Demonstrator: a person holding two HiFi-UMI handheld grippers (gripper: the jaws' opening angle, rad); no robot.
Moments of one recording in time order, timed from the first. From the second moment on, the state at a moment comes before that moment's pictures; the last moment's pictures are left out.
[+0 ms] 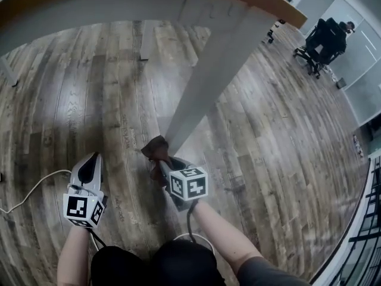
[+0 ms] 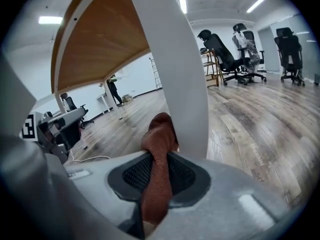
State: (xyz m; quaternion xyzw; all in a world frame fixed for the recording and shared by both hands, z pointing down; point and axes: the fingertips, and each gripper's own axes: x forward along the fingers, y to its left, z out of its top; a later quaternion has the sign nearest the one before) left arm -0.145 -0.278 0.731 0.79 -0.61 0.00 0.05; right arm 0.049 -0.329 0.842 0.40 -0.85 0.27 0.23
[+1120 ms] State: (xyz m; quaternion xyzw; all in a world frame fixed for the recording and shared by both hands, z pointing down) left arm -0.159 -0.306 0.716 0.77 -0.64 0.01 0.06; right arm 0.084 -0.284 0.771 0.34 -0.91 0.16 0.18
